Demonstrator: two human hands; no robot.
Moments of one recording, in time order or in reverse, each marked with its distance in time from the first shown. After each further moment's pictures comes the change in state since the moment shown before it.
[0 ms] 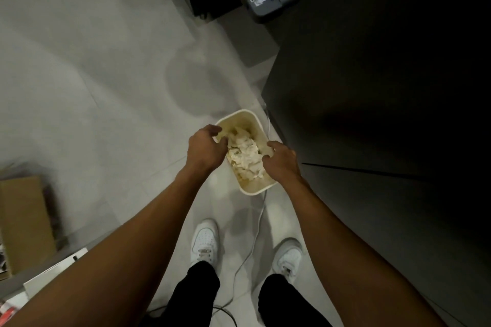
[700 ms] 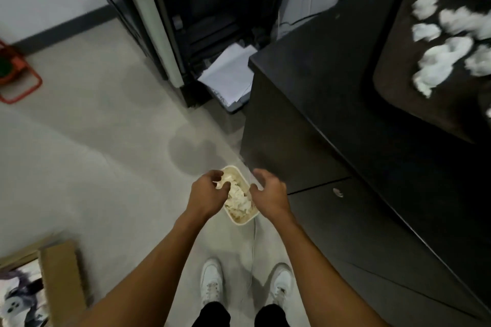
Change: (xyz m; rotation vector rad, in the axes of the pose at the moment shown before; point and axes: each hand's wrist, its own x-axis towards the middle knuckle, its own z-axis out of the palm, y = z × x) left_hand -0.155 0.133 -0.144 -0.051 -0.110 0.137; right_hand -0.222 -0.105 -0.138 0.295 0.206 -0.131
